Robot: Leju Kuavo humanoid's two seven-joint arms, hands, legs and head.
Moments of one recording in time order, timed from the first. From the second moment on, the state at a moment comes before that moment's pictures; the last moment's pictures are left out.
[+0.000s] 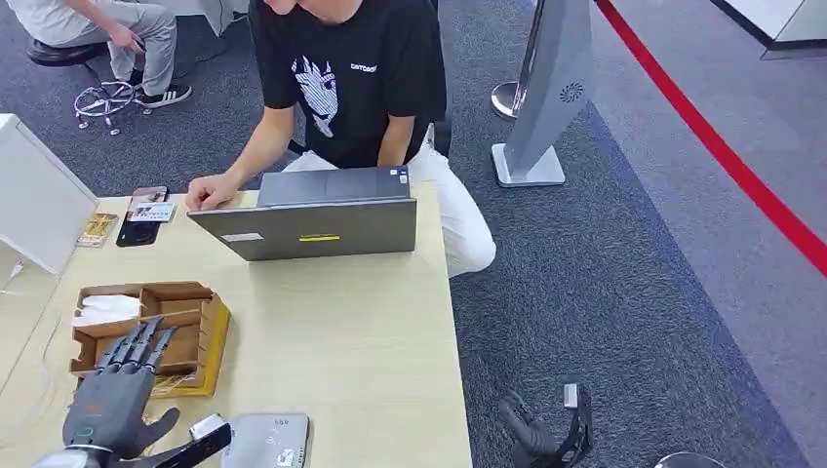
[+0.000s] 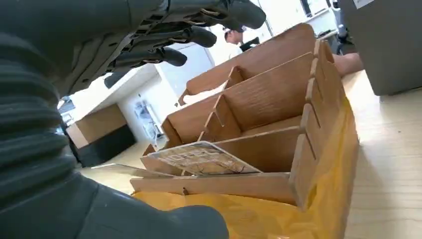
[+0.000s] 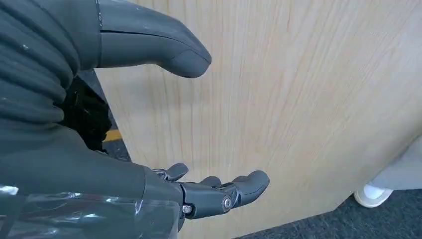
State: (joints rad) left arm 0.16 0.49 -0.41 -1.71 -1.12 0.02 0.16; right arm -0.01 0.02 0.02 -0.67 -0.66 0.23 -0.21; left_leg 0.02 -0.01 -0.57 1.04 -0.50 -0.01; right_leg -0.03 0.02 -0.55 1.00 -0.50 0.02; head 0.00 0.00
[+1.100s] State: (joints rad) left arm 0.15 0.43 -0.33 -1.60 -1.18 0.11 0.10; right arm 0.00 0.02 0.02 -0.68 -0.66 0.21 -0.21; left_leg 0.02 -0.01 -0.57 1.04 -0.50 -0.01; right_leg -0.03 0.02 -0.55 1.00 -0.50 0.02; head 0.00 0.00
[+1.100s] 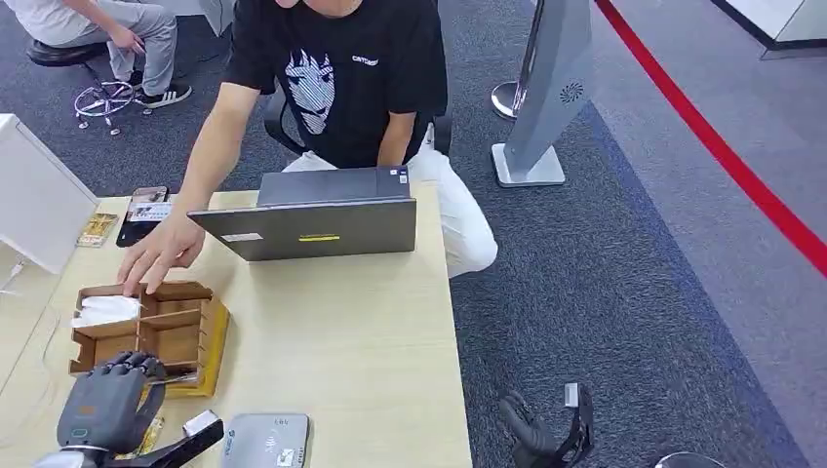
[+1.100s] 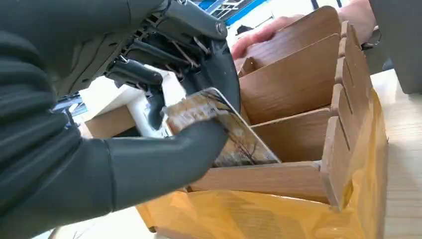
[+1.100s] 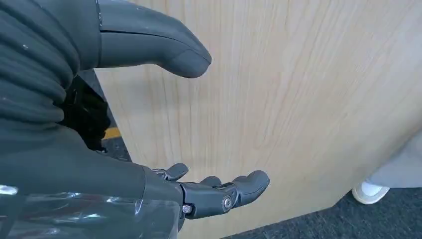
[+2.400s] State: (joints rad) left arm -0.16 0.52 -0.06 -1.68 -1.07 0.18 0.01; right arm 0.02 0.02 0.01 -0.68 -0.61 0.23 -0.23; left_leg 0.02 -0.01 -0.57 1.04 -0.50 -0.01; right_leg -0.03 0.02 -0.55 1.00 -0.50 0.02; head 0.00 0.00
